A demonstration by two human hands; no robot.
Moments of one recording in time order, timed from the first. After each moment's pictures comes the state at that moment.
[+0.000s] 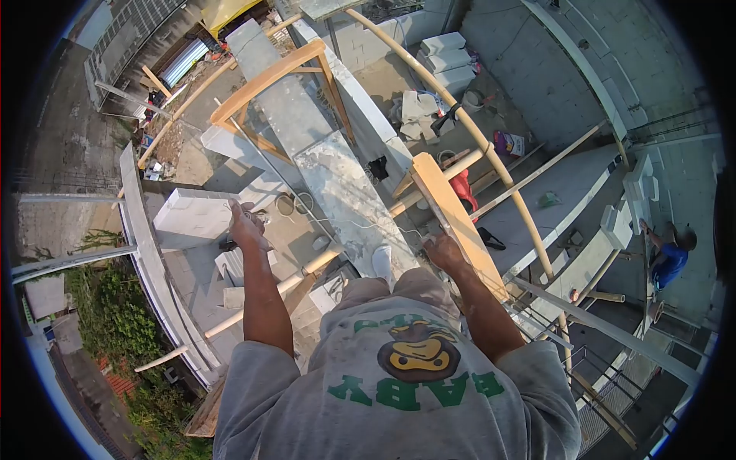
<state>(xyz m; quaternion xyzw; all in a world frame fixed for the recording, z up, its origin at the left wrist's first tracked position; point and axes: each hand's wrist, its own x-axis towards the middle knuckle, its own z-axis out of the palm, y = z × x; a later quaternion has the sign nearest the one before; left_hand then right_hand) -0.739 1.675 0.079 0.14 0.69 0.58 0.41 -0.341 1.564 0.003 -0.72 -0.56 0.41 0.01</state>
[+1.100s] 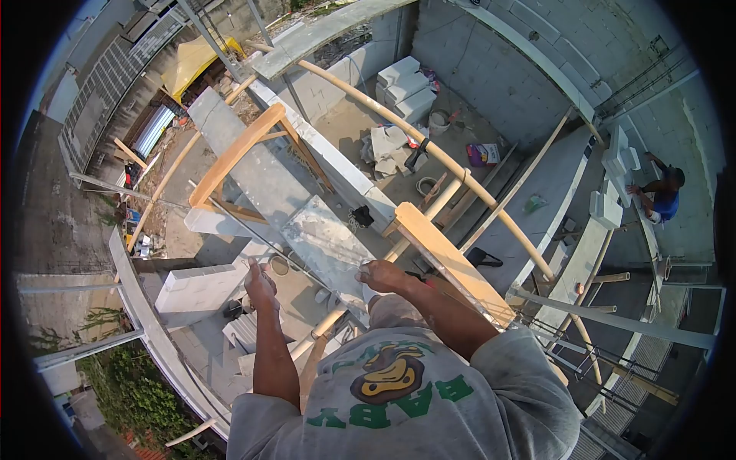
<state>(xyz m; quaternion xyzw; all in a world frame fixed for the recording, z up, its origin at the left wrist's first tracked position) -0.703 1.768 0.056 0.23 0.71 0.47 0.47 -0.422 1.714 0.020 -0.56 -0.66 0.51 0.04</state>
